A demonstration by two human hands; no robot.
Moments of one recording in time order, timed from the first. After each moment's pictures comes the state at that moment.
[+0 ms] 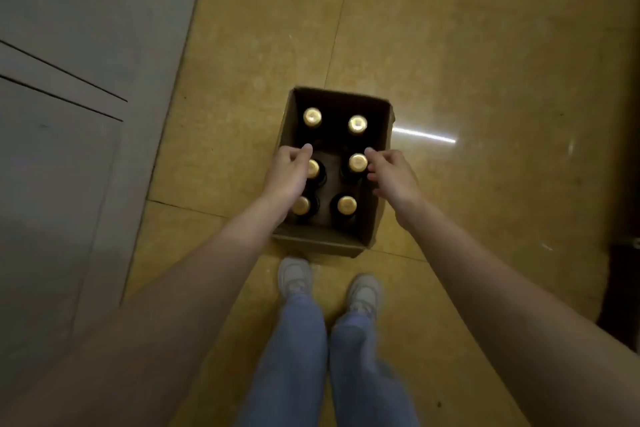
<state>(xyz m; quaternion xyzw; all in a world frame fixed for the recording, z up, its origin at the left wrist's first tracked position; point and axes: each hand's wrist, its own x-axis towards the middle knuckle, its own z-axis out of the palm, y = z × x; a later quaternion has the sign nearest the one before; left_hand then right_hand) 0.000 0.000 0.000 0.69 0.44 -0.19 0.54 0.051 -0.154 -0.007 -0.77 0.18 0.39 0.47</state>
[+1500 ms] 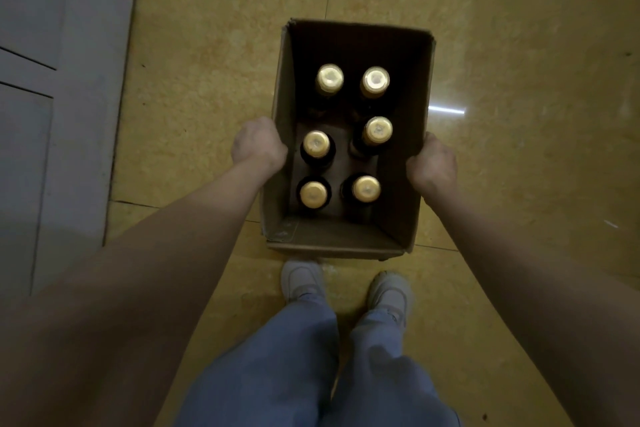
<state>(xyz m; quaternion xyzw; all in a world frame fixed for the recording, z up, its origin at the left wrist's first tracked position) 0.022 0.051 -0.146 0.90 0.32 -0.27 0.13 0.057 -0.163 -0.160 -0.91 0.15 0.30 0.23</state>
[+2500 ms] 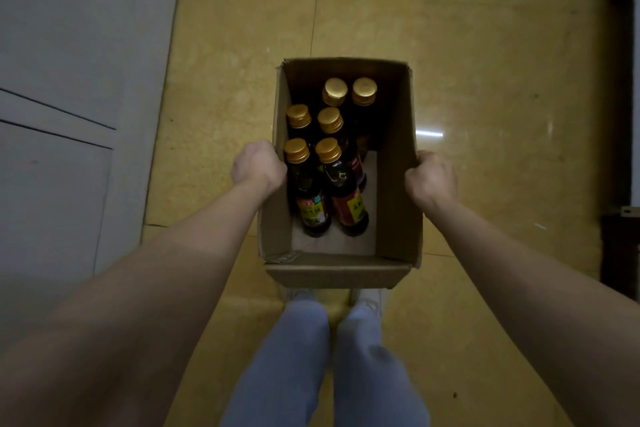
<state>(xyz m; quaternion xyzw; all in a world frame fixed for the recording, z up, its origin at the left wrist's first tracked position) 0.029 0.016 0.022 0.90 0.30 -0.26 0.15 0.061 -0.208 0.011 -0.93 0.13 0.28 0.23</state>
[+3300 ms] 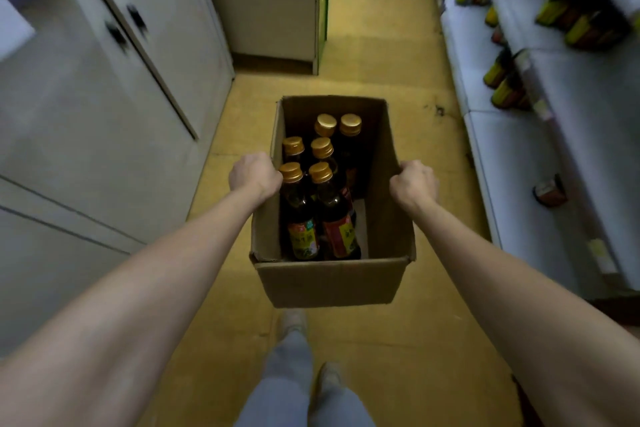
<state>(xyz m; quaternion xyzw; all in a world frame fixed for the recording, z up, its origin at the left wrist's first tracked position) 0.104 -0.032 0.380 0.96 0.23 -0.08 0.15 0.142 -0.255 0.379 -0.95 0.10 0.13 0.25</state>
